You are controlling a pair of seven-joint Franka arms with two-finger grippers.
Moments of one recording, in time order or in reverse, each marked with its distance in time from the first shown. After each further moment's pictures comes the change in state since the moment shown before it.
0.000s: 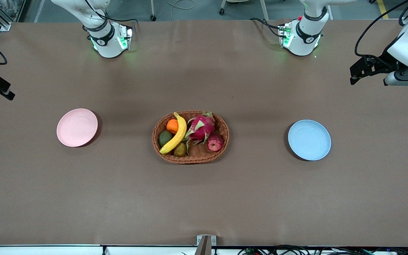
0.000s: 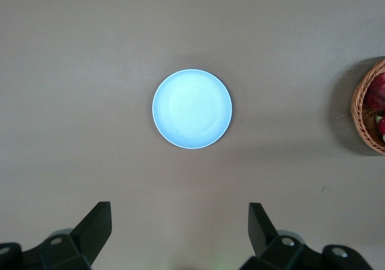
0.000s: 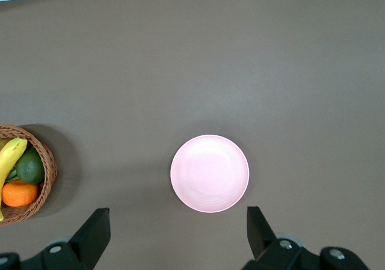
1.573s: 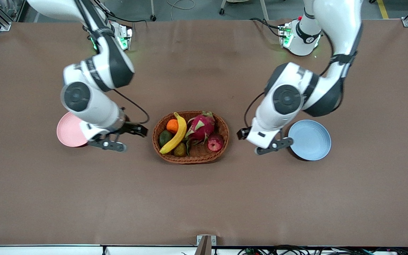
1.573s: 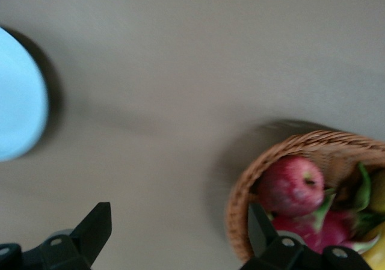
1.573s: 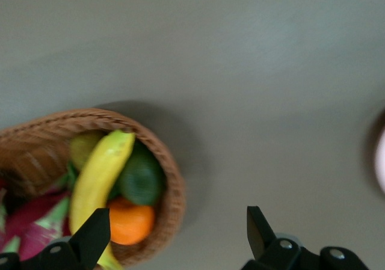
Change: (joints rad) left arm -0.391 0.621 -0.060 0.152 -0.002 0.418 -0.851; right arm 0.529 0.482 0.024 0.027 0.071 0.311 0.668
